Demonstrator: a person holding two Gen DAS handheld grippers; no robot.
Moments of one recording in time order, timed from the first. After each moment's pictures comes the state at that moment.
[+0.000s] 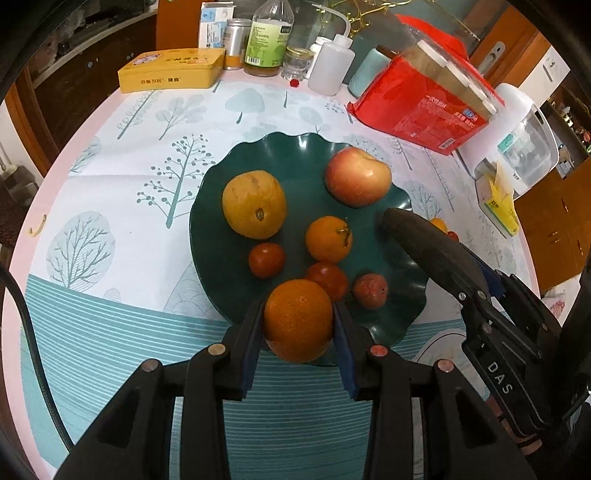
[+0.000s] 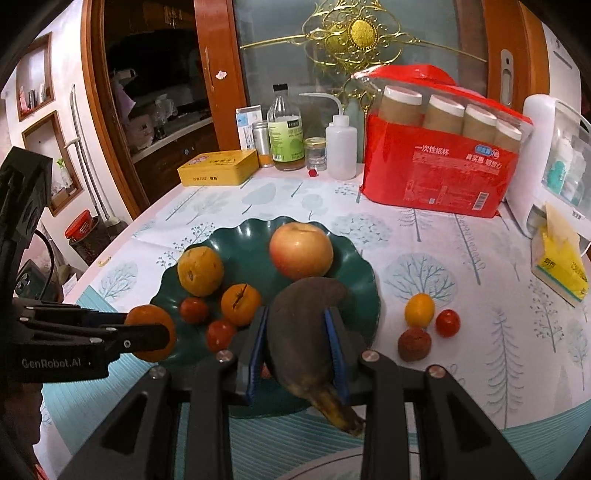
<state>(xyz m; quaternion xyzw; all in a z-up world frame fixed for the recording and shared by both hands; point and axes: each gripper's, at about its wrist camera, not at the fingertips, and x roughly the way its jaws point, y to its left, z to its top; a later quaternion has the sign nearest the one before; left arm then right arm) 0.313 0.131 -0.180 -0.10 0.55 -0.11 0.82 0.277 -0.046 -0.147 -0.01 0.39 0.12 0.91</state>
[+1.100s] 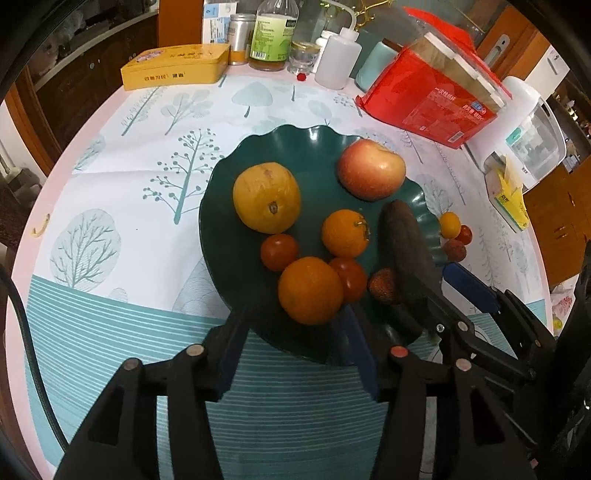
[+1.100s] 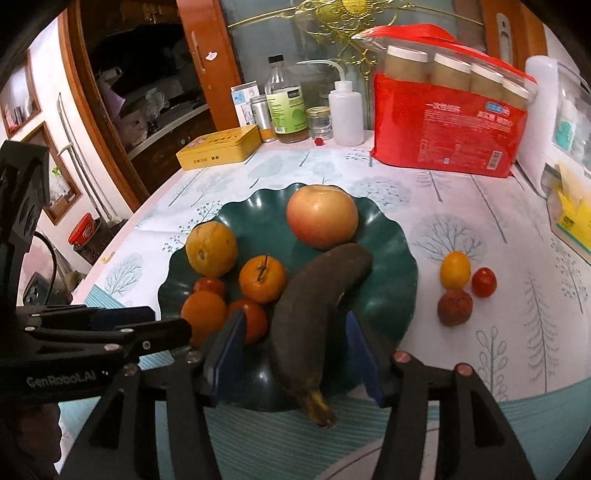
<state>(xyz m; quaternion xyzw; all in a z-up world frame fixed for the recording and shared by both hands) 0.316 0.133 -0.187 -0.08 0.55 -0.10 0.82 0.276 -0.033 -0.168 0.03 0.43 0.12 0.89</state>
